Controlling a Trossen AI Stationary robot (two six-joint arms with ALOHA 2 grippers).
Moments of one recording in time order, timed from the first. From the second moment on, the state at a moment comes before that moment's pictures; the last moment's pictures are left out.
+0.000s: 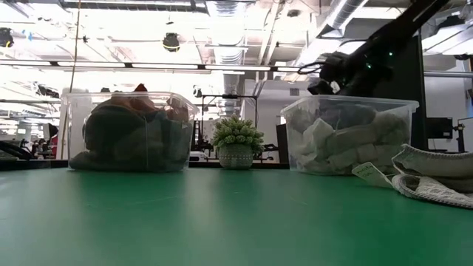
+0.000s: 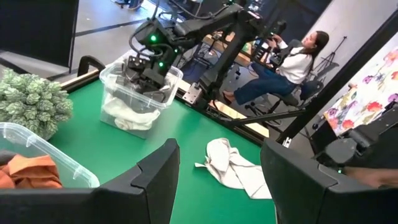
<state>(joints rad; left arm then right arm) -0.41 0.64 1.09 -0.62 -0.56 -0.59 -0.73 1.43 0.77 -0.38 -0.45 0.70</state>
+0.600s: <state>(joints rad) -0.41 0.64 1.09 -0.62 -0.57 -0.58 -0.71 1.21 1.11 -0.83 -0.28 0.60</state>
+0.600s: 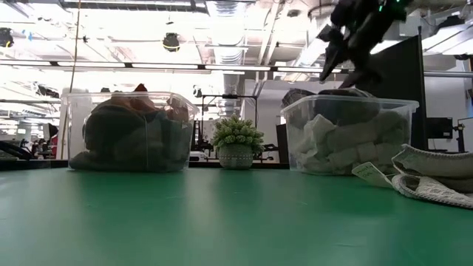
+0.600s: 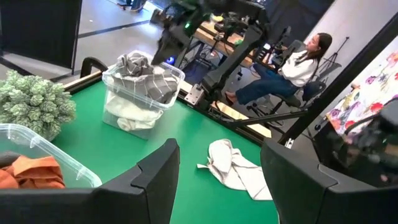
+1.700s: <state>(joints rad) -0.41 0.65 1.09 -0.62 -0.58 -0.66 -0.69 1.50 1.09 -0.74 -0.02 0.54</state>
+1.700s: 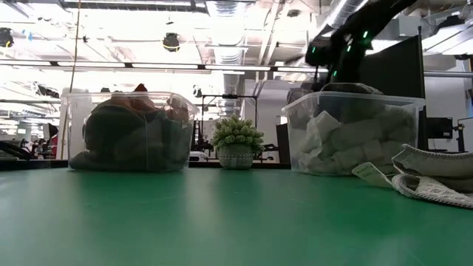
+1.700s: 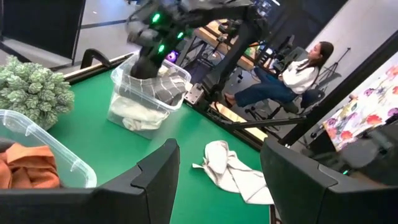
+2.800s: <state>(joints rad) -0.41 0.65 1.09 -0.71 -0.51 -0.67 -0.40 1.21 1.00 -0.92 0.10 0.52</state>
